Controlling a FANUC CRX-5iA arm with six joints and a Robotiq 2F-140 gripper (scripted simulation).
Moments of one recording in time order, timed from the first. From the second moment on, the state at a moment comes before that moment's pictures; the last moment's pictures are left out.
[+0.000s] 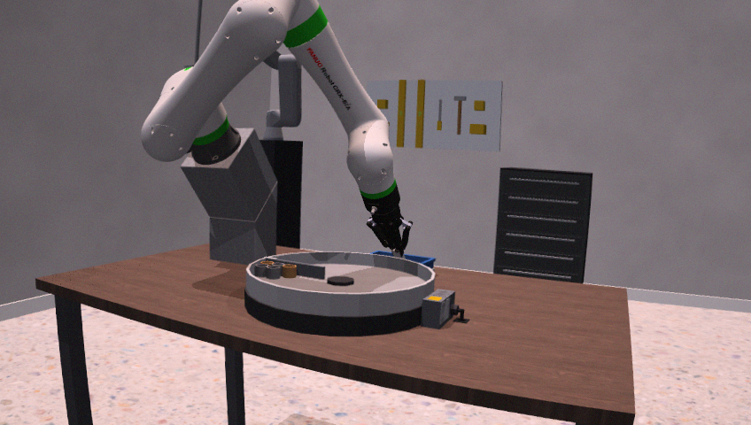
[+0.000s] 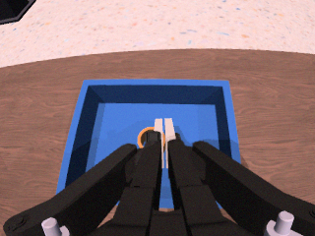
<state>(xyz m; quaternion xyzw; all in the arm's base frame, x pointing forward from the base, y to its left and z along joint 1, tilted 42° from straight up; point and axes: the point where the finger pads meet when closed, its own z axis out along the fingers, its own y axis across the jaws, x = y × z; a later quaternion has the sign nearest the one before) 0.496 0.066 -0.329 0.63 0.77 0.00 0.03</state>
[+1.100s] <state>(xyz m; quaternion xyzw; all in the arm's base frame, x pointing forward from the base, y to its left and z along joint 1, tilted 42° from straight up) 0.497 0.064 -0.332 0.63 0.77 0.00 0.03</state>
